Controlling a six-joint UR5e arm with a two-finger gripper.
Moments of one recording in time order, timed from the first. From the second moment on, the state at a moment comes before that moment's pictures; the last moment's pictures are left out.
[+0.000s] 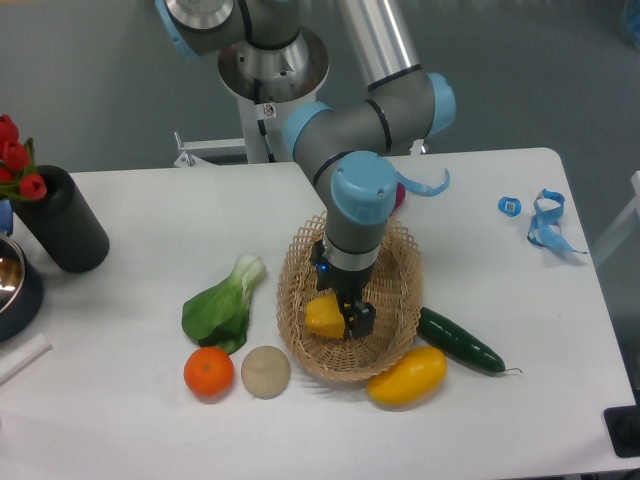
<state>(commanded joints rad) 2.45 -1.96 -1.81 -0.88 1.47 1.59</state>
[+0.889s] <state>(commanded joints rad) 2.44 -1.98 -1.81 -0.87 1.49 1.57</state>
